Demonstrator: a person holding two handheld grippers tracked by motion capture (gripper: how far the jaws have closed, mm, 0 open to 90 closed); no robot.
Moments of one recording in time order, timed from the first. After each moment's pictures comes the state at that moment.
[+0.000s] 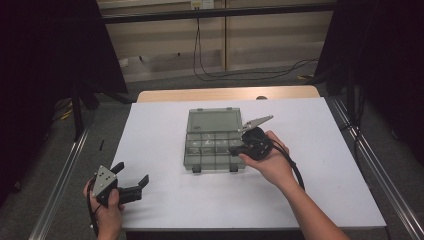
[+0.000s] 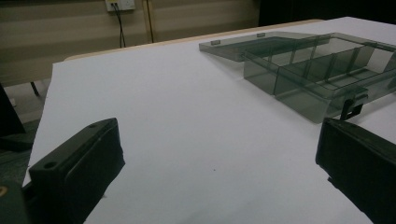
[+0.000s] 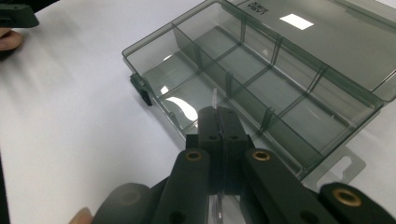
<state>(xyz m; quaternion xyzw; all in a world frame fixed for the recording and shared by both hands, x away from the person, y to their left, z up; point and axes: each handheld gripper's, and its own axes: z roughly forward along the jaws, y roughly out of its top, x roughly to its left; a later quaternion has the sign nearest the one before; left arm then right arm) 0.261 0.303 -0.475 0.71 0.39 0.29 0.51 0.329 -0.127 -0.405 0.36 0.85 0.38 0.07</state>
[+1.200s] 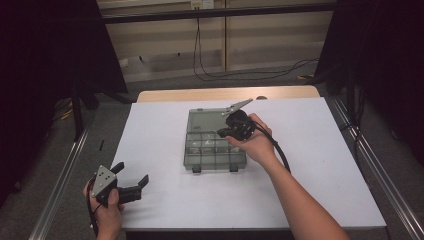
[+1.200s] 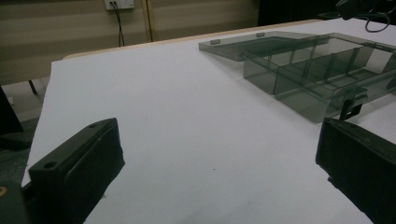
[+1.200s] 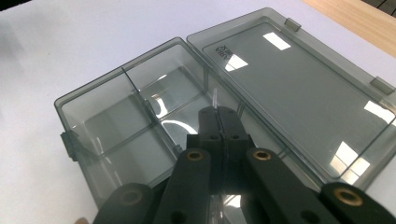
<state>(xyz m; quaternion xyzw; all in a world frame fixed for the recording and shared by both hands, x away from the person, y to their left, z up) 0.262 0.304 -0.475 0.71 0.39 0.29 0.51 0.395 -0.097 -0.409 0.33 0.86 0.38 0.12</state>
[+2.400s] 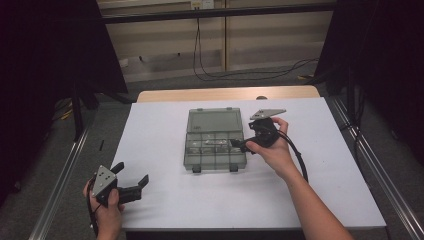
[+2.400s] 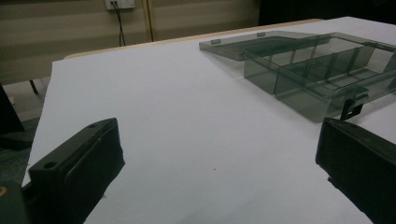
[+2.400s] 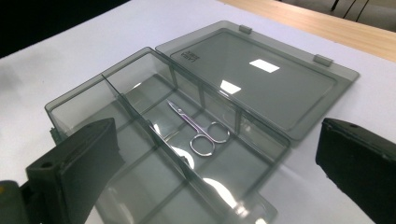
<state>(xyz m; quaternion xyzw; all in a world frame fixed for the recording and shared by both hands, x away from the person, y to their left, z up) 0.262 0.303 -0.475 0.71 0.39 0.29 0.51 0.365 -0.162 -0.425 0.39 0.79 0.46 0.14</state>
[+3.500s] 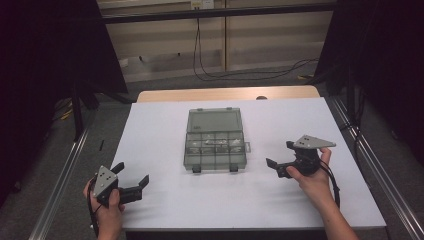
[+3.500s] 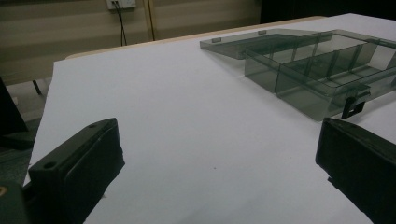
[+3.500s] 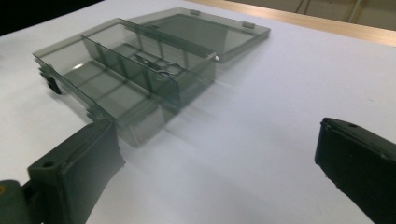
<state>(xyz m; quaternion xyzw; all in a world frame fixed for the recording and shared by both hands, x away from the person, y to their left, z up) 0.261 0.301 -0.475 0.71 0.39 0.29 0.50 0.278 -0.248 -0.450 0.43 0.74 0.47 0.21</state>
